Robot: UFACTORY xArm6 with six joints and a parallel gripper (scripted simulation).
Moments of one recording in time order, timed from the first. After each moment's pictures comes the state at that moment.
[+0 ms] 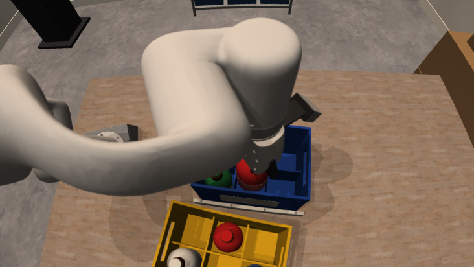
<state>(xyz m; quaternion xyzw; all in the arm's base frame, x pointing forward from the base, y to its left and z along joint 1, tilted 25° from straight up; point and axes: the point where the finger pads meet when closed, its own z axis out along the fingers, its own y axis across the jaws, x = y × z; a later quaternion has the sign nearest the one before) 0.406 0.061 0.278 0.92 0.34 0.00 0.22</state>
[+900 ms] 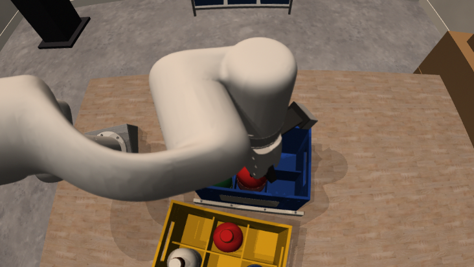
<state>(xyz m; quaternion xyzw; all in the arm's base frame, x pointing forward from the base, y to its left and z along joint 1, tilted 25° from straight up) 0.409 0.051 0.255 0.92 0.34 0.00 0.22</state>
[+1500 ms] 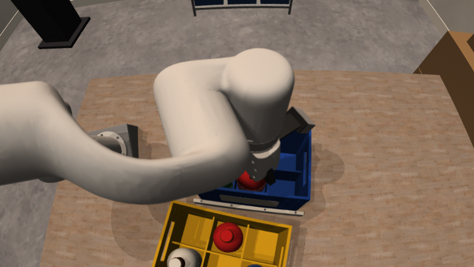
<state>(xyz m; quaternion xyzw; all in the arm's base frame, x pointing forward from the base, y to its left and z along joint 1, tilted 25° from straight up) 0.411 0.045 0.241 0.92 0.34 0.00 0.22</state>
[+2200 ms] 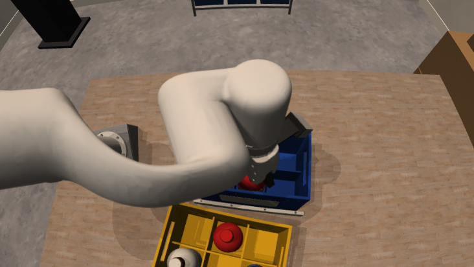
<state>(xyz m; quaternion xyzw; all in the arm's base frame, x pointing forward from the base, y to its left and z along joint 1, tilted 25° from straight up) 0.414 0.038 0.225 0.92 0.34 0.00 0.22</state>
